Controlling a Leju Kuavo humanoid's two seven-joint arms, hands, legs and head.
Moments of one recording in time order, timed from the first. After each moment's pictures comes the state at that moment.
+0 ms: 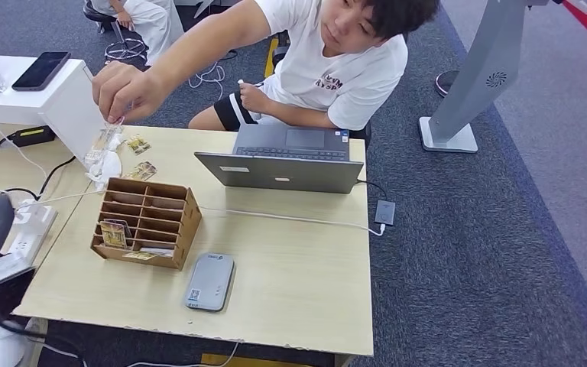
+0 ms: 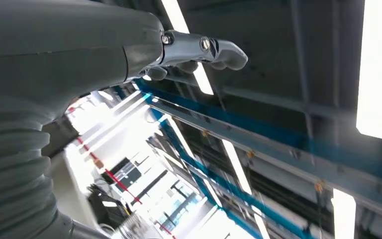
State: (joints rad) left arm 0.00 0.03 0.33 -1.97 -0.84 0.47 -0.32; right arm -0.08 0.05 0.83 -0.13 -1.03 -0.31 -0.20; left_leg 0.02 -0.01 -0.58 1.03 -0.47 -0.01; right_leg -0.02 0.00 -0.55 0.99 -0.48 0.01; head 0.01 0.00
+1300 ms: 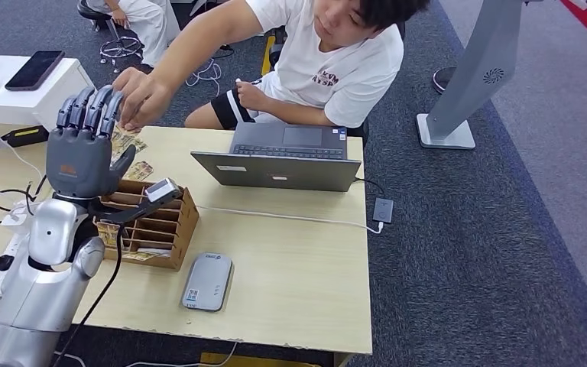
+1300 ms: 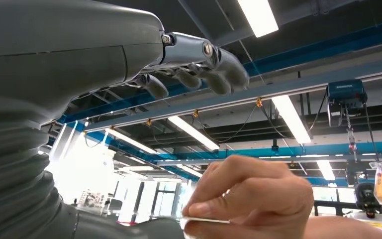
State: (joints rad) left arm -0.39 0.31 -0.16 -1.43 -1.31 0.43 0.03; right arm -0.10 0.06 1.05 -0.14 -0.91 -0.34 -0.09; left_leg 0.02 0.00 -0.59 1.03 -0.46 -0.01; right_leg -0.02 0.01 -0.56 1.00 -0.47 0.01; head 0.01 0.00
